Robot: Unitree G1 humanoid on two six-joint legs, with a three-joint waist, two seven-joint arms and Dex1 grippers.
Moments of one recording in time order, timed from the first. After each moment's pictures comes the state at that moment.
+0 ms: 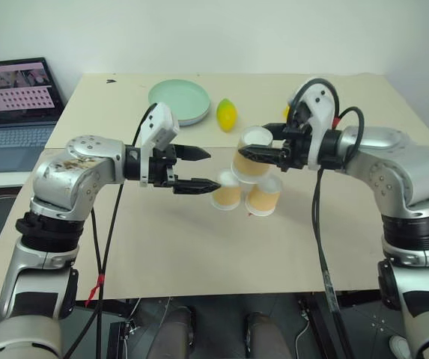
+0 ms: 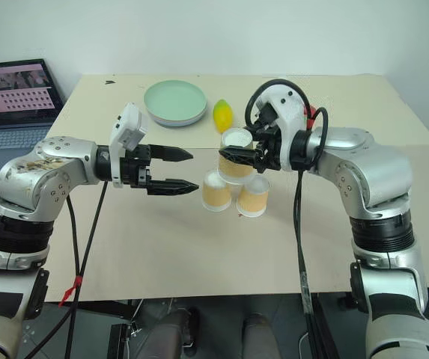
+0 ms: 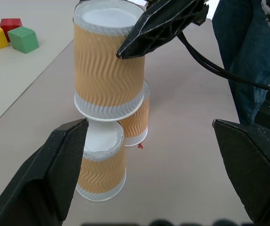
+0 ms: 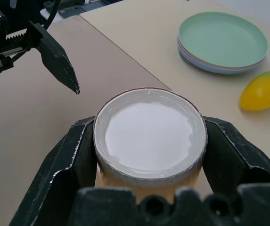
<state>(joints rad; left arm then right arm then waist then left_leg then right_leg) -0.82 0.68 -0.10 -0.10 -0.55 0.81 -1.12 -0.88 -0.64 0.06 -0.20 0.53 1.01 0.72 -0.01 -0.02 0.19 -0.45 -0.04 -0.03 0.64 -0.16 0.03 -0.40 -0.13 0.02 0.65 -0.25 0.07</state>
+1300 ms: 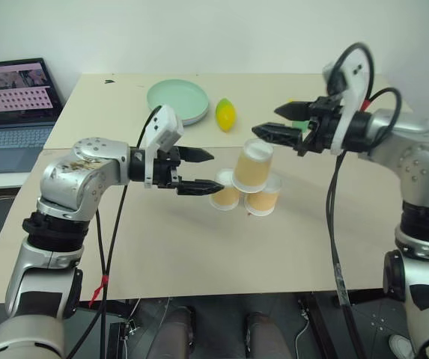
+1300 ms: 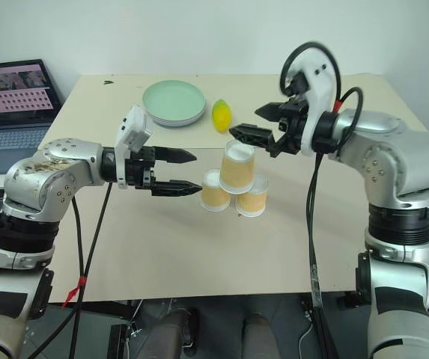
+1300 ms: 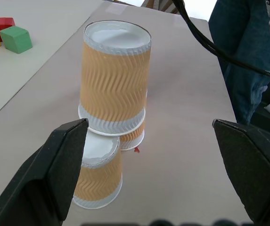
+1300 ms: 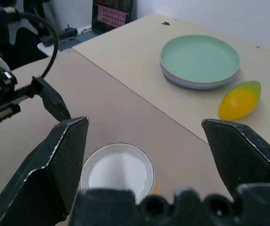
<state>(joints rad) -0.83 0.65 -0.12 -0.09 -0.54 0.81 -1.12 -0.97 -0.69 -0.12 -0.16 0.63 1.10 0.71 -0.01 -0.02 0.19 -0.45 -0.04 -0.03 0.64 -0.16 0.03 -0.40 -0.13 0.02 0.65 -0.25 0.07</state>
